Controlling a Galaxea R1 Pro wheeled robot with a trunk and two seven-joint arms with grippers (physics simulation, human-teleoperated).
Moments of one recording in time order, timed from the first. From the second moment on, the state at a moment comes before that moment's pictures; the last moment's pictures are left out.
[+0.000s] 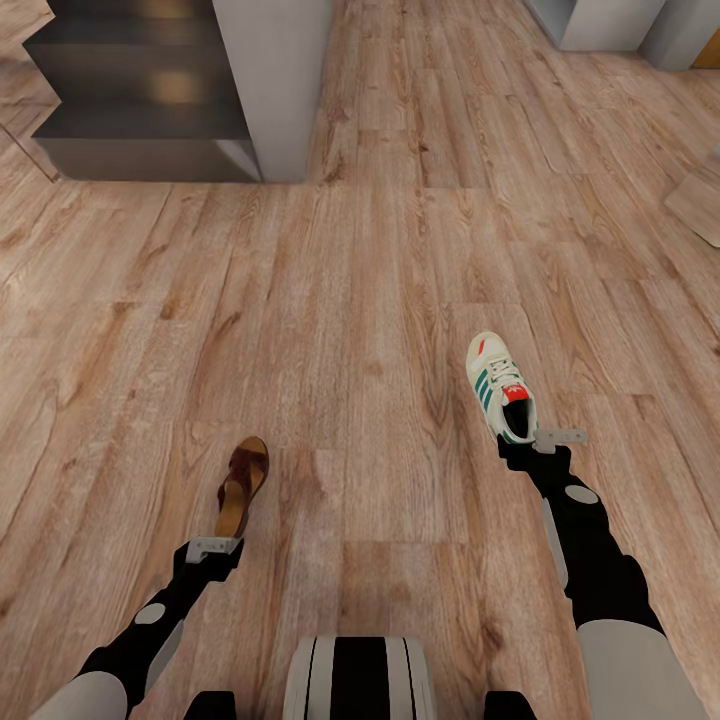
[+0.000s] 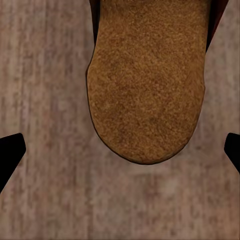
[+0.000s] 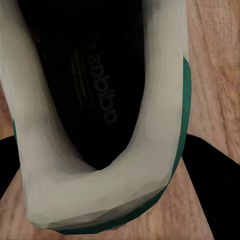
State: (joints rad) left arm -0.58 0.12 0.14 -0.38 -0.10 -0.34 -0.16; right arm -0.61 -0.02 -0.27 -1.17 0.22 0.26 0.11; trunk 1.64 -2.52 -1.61
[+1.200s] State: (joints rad) left arm -0.58 0.11 0.14 -0.39 -0.10 -0.34 -0.16; right arm -0.61 -0.02 -0.27 -1.18 0.22 0.26 0.11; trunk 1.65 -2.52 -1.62
